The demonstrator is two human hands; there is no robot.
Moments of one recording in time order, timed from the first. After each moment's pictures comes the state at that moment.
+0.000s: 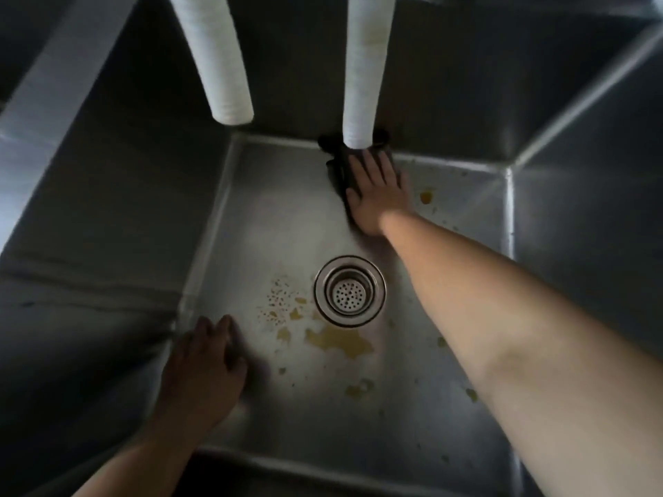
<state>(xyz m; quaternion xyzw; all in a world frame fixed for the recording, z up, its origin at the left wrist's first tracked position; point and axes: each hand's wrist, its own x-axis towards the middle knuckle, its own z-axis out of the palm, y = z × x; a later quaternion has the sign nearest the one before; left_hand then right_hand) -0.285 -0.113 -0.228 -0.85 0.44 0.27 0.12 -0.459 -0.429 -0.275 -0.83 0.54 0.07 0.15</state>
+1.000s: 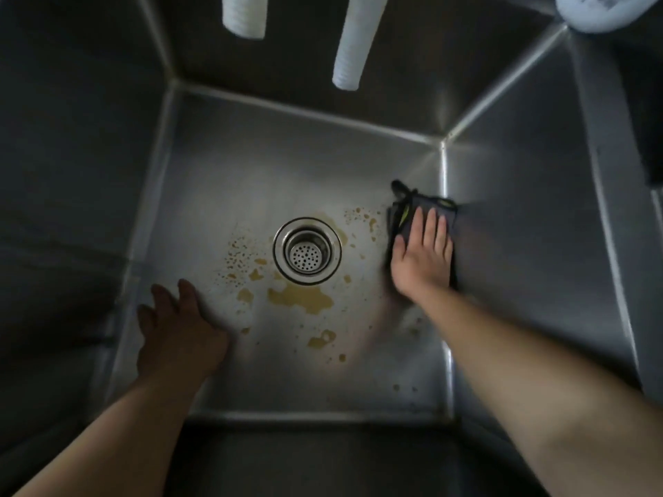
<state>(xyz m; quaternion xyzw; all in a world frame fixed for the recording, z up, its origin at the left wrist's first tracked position) -0.305 -0.127 -0.222 -0.84 0.37 0.38 0.10 -0.609 -0.288 -0.274 -0.67 0.73 0.07 0.09</state>
